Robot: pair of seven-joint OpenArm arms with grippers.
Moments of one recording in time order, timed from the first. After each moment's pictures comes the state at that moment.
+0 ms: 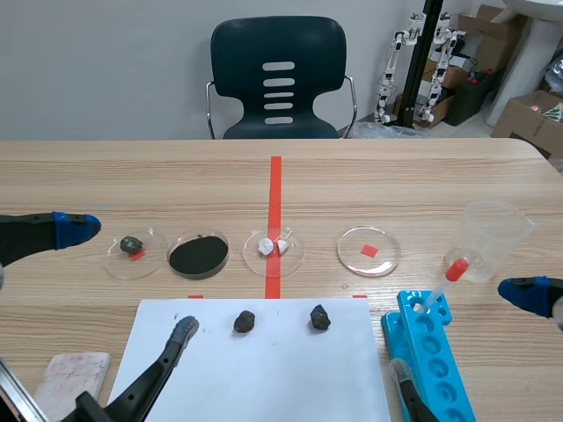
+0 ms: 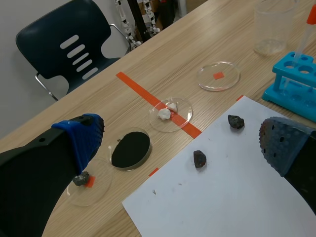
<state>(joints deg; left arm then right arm) 52.6 -21.2 -3.0 121.6 10.8 -20.0 -21.3 -62.0 10.0 11.5 123.2 -11.2 24.5 16.6</state>
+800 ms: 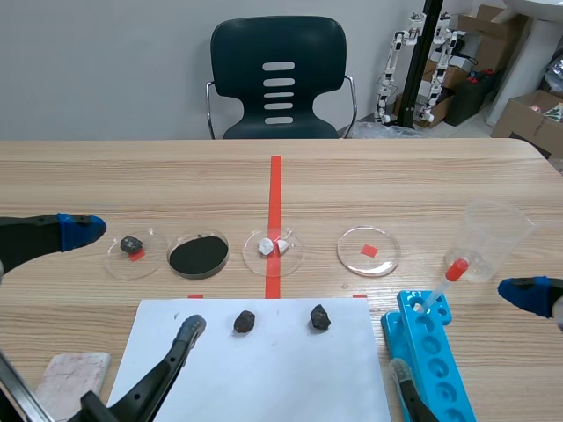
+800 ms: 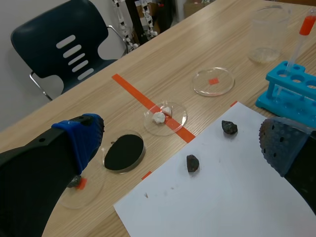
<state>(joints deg) 52.4 -21.1 -1.9 121.6 9.1 -20.0 -20.7 -62.0 10.0 11.5 123.2 -11.2 24.5 16.6</state>
